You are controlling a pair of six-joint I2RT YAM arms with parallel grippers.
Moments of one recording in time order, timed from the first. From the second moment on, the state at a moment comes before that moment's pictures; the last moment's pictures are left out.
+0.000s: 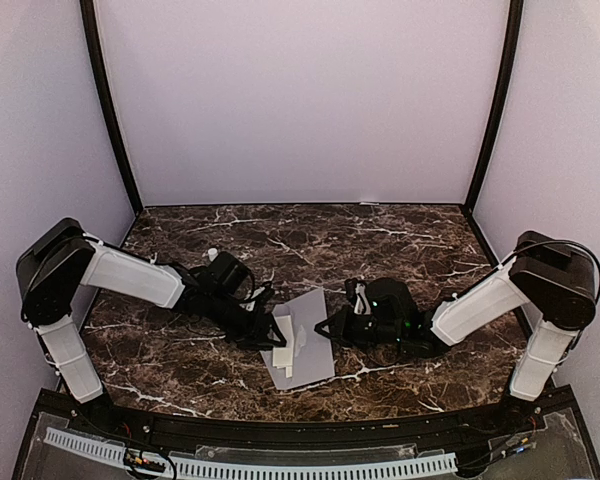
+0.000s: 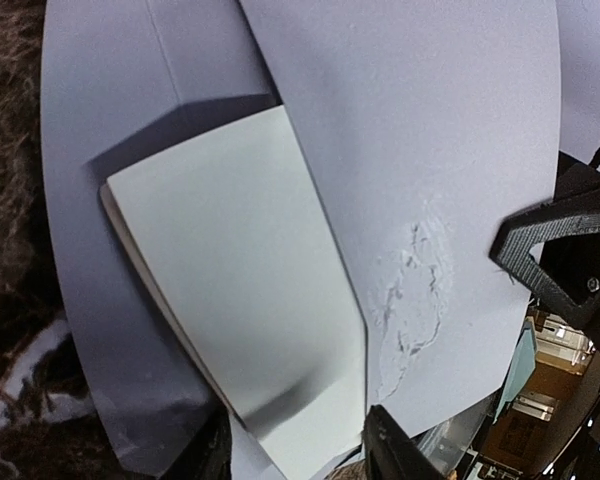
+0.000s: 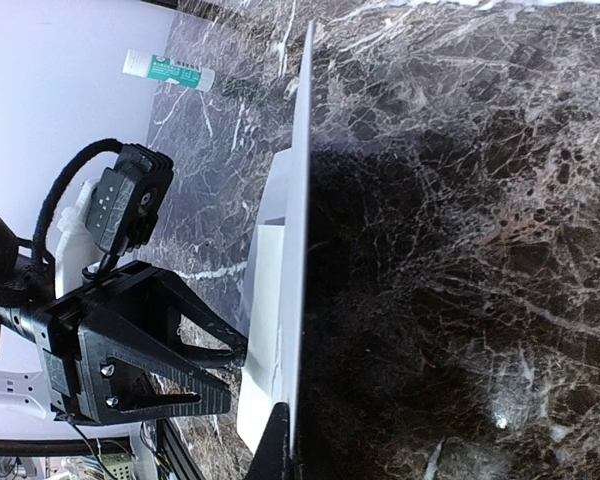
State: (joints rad) left arm -0.77 1.78 0.89 -0.12 0.58 -0.70; right arm 0.97 1.75 0.62 0.62 -0.16 1.11
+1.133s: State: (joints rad) left arm -0.81 1.87 1.02 -0.17 0.59 -0.74; right arm 0.97 1.75 0.62 0.62 -0.15 1.10
